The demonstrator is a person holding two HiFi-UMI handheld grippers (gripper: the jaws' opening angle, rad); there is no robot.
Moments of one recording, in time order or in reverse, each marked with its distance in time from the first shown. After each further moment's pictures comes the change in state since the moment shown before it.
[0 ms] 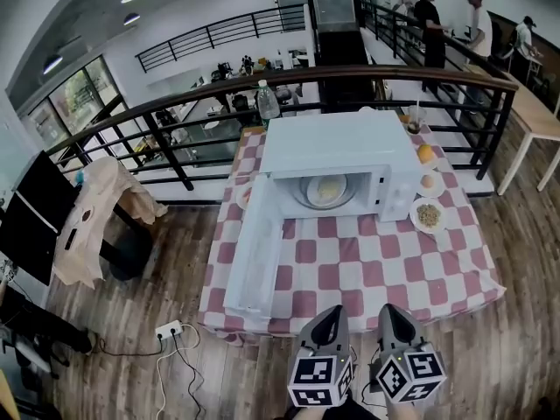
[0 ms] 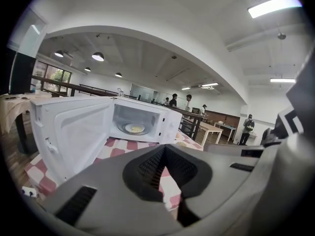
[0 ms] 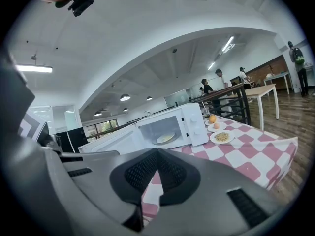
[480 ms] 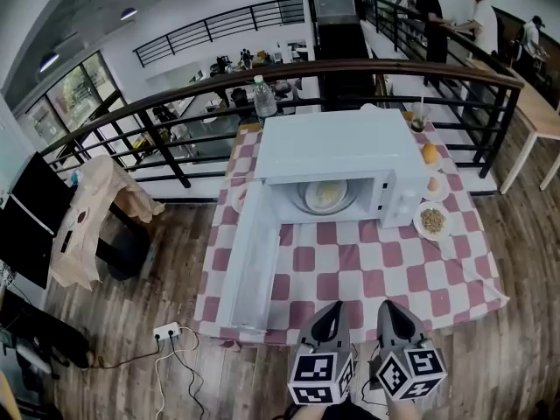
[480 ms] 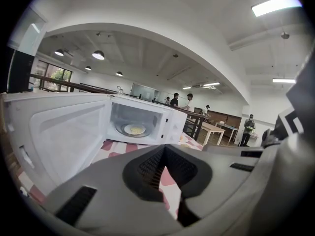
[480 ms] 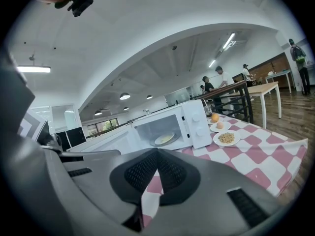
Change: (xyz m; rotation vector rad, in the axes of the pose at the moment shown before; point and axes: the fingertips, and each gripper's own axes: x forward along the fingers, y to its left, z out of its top) left arm 0.046 0.017 0.011 -0.007 0.007 0.008; right arm 0.048 -0.014 0.009 0.004 0.017 0.012
